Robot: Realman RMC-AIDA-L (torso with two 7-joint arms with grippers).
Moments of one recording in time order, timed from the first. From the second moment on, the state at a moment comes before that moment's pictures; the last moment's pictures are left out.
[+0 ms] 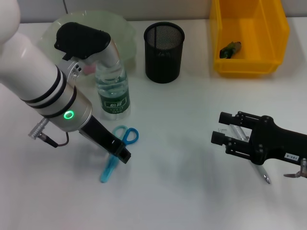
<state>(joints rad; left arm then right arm) -0.64 -2.07 1.59 1.22 2.50 1.53 -2.85 0.37 2.08 -0.64 -0.41 -1.87 -1.66 1.10</state>
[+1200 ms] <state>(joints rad) -0.67 -2.08 1.60 1.18 2.53 1.53 -2.86 0.39 2.08 -0.65 -0.37 -1.87 -1.68 1.07</state>
